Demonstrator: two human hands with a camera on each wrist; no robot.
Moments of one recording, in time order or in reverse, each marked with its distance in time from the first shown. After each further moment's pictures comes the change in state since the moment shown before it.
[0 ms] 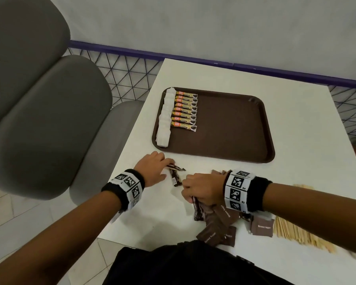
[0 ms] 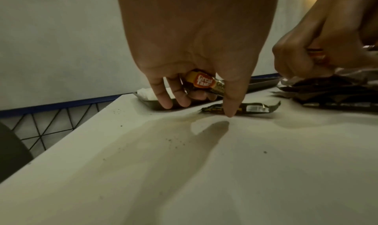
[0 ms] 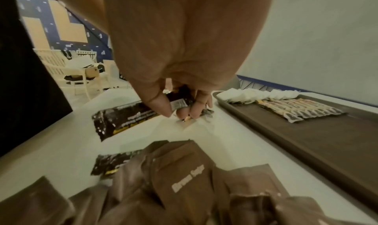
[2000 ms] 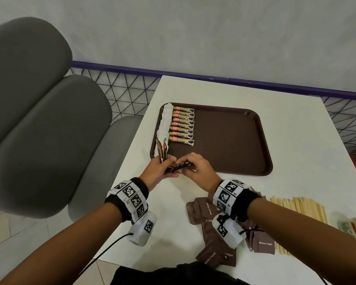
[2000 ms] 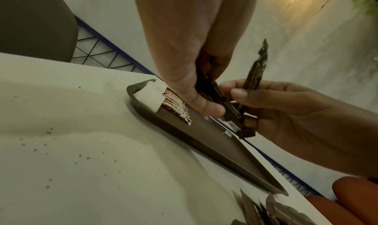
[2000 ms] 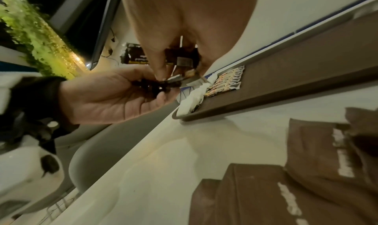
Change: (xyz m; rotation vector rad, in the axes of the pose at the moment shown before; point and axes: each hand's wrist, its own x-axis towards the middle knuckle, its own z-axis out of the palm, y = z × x) left_hand 0.019 0.028 -0.038 -1.736 0.217 -0.324; right_hand 0.023 0.029 -0.013 0.785 0.962 0.446
